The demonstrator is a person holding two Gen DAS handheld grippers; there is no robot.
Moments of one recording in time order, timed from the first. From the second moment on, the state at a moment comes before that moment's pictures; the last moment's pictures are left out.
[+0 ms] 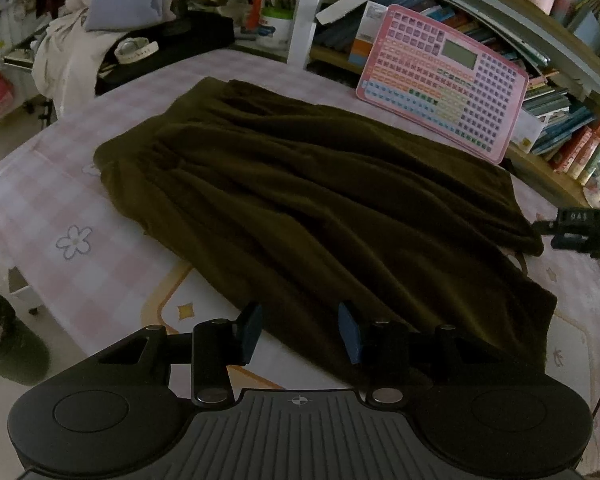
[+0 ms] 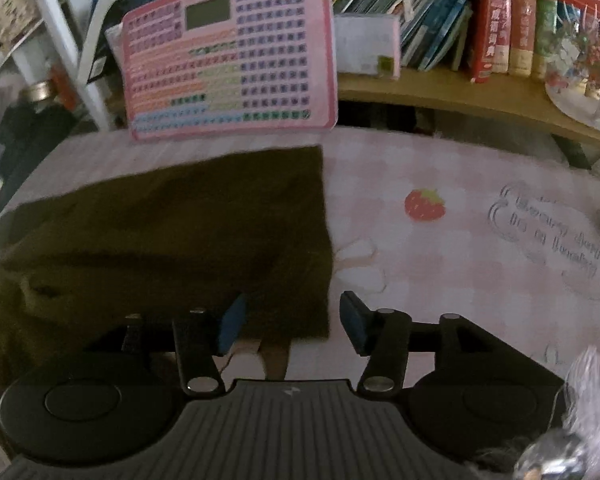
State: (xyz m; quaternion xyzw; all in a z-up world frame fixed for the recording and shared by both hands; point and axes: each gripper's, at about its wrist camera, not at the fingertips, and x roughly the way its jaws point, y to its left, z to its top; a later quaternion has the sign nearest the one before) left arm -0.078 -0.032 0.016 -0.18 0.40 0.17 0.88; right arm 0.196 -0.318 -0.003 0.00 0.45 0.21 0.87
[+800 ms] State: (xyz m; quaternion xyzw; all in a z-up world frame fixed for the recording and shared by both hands) left arm -0.056 0.074 0.014 -0.18 0.36 0.05 0.91; right arm 0.019 -0.308 -0.009 0.03 0.46 0.04 0.89
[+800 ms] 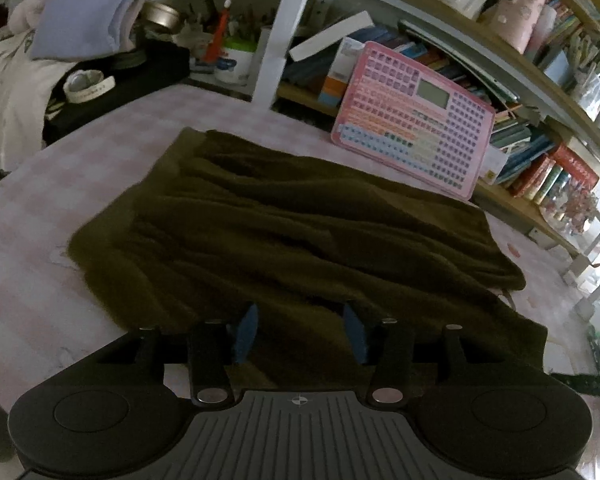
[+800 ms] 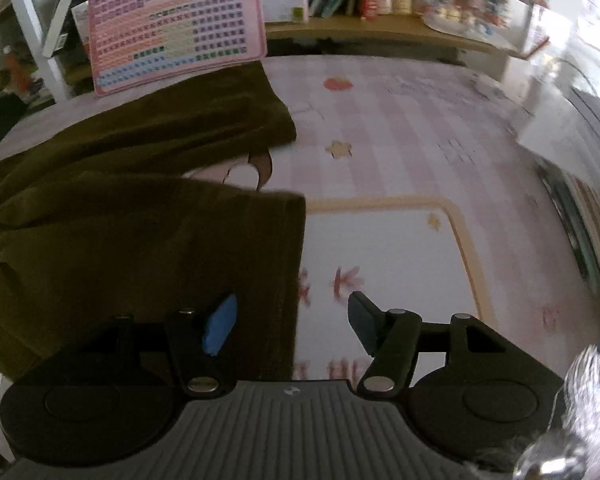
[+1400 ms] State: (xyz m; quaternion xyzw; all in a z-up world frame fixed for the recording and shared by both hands) left arm -0.080 0.165 0.000 -0.20 0.36 0.04 0.91; right arm -0.061 -0.254 -0.017 0.06 0.46 -0.06 0.88
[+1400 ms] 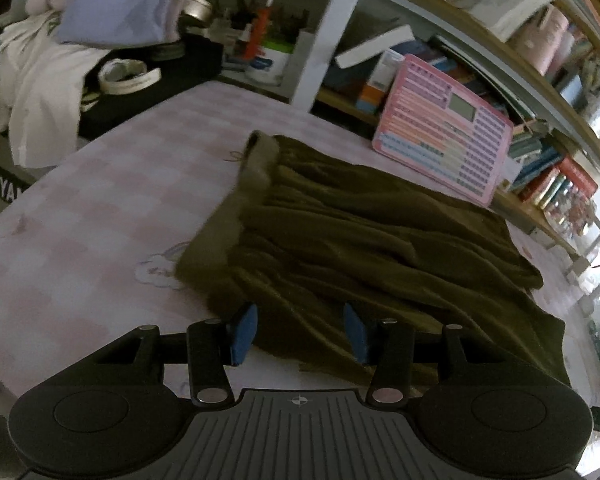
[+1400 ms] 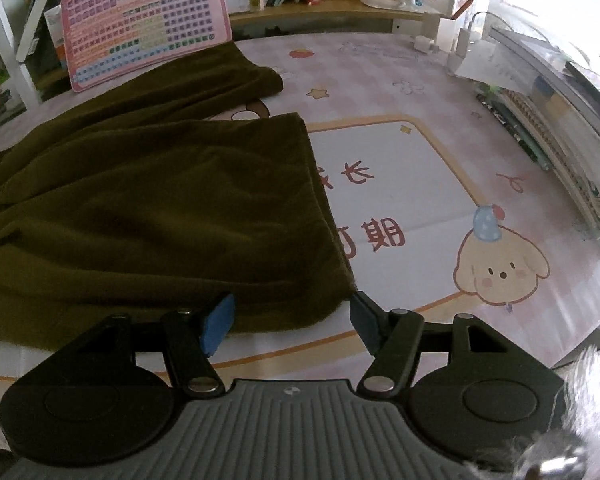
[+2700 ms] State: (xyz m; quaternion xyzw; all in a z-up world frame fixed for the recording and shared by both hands) left arm -0.059 0.194 -0.023 -0.28 0.38 0.10 0.87; right arm -0.066 -0.260 -0.027 0.08 0.47 -0.09 0.88
